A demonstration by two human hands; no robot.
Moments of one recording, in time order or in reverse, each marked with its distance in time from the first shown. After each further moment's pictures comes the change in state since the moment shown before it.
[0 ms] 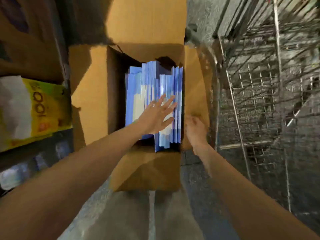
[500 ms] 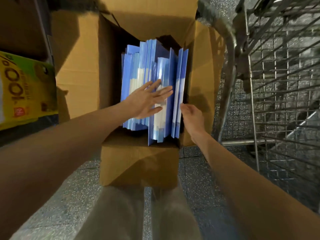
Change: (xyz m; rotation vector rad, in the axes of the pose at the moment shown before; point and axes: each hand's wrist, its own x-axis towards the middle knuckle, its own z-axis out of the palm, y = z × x) left_hand 0.016 -0.064 0.032 0.181 -0.038 0.121; right_hand 0.044 0.010 0.024 -0.146 -0.111 -0.116
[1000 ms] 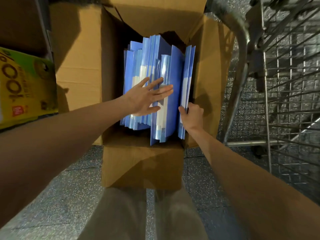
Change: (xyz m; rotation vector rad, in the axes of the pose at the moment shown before) left_hand -0.005 -0.022 0.009 0.074 -0.090 0.014; right_hand 0.023 0.006 0.024 -0.354 0.028 -0.188
